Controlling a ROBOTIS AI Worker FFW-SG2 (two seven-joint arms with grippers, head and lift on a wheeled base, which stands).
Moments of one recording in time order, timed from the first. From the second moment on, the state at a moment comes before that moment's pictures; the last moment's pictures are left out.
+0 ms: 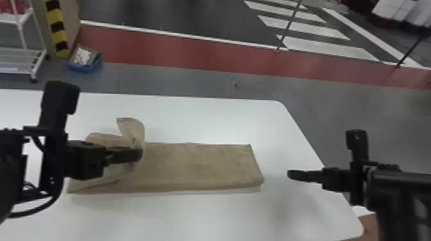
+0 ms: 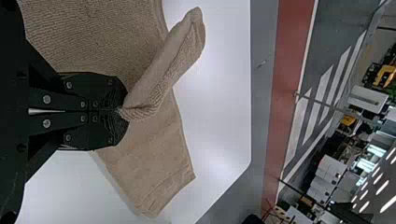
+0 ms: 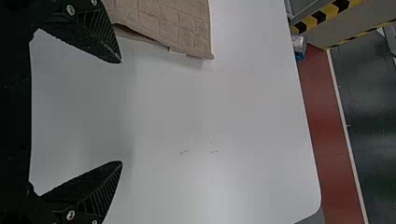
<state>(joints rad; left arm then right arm) -0.12 0.00 -0.14 -2.09 -0.03 1.38 -0.68 0.01 -0.31 -0.51 -1.84 0.29 1.19 1.03</state>
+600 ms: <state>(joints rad) -0.13 0.00 -0.34 -1.99 0.01 1.22 -0.50 0.00 -0.30 -0.52 -1.84 0.29 1.18 1.03</state>
